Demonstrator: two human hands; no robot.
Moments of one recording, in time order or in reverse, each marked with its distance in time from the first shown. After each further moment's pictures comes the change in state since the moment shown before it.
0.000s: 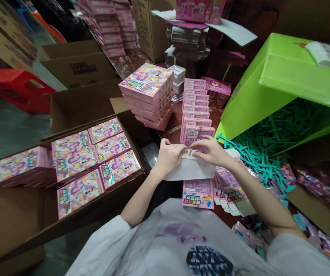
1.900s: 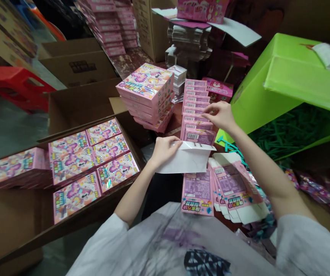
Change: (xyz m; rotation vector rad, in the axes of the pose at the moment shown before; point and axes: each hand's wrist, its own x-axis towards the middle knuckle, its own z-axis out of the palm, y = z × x) left_hand 0.028 -0.042 0.011 -0.375 0.047 -0.317; right_hand 0.085 0.074 -0.062 -0.205 0.390 0.111
